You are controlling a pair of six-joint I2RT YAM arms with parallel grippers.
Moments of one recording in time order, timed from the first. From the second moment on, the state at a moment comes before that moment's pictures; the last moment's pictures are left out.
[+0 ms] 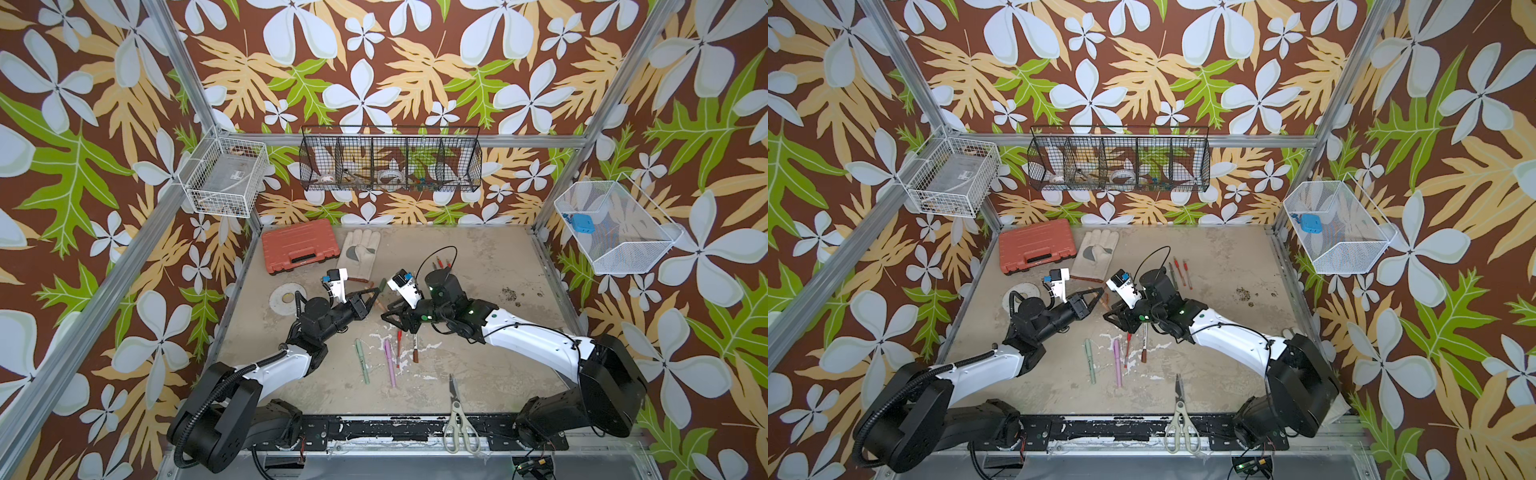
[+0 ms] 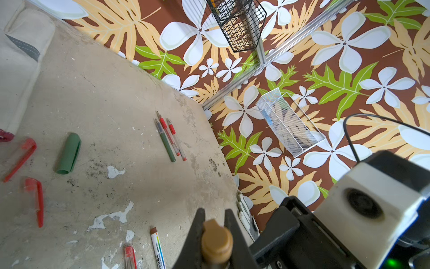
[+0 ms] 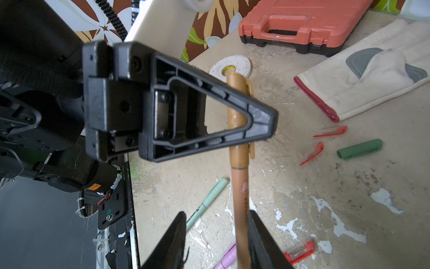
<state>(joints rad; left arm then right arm) -0.43 1.27 0.39 0.85 0.38 -0.92 0.76 1.50 1.00 -0.06 -0.46 0.11</state>
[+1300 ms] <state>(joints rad) -0.40 1.28 0.39 0.83 0.43 -0.95 0.79 1.61 1.05 -0.04 -0.40 0.10</state>
